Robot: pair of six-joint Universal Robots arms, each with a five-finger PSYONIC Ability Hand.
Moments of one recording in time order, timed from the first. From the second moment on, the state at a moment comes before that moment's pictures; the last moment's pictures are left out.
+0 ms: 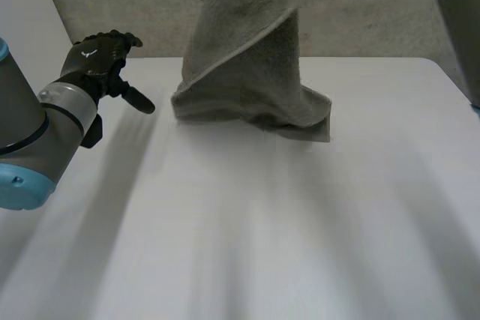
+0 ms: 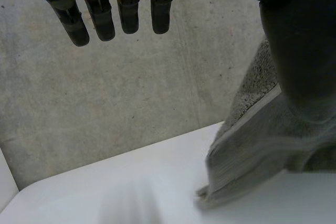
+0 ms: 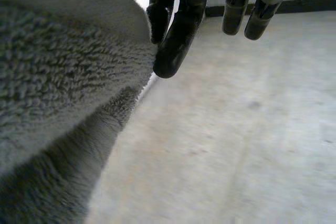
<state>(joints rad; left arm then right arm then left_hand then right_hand) 4.40 -1.90 -1.39 3.26 -1.54 3.10 2.11 -1.48 1.16 -0.43 1.37 3.19 0.25 0.23 0.21 0.22 0.05 1.29 1.33 0.16 0.15 1.16</state>
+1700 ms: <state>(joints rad) 4.27 -2.40 -1.19 3.50 -1.47 3.55 1.80 -0.84 1.36 -0.18 1.33 3.09 0.46 0.46 0.21 0.22 0.29 0.47 0.46 0.16 0.15 0.30</state>
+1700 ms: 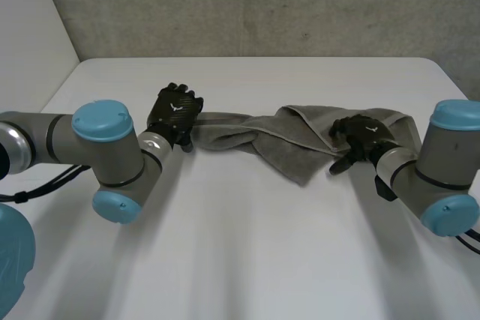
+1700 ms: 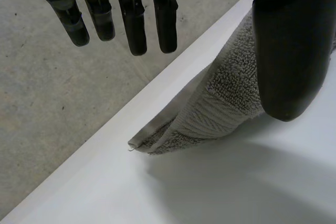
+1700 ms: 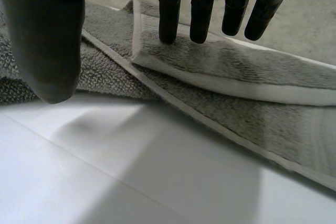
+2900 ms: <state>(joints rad) 4.28 -2.12 -1.25 3.58 -1.34 3.34 1.82 -1.19 1.25 -0.11 1.16 3.07 1.27 1.34 0.21 0.22 1.15 1.28 1.33 0.16 0.15 1.14</state>
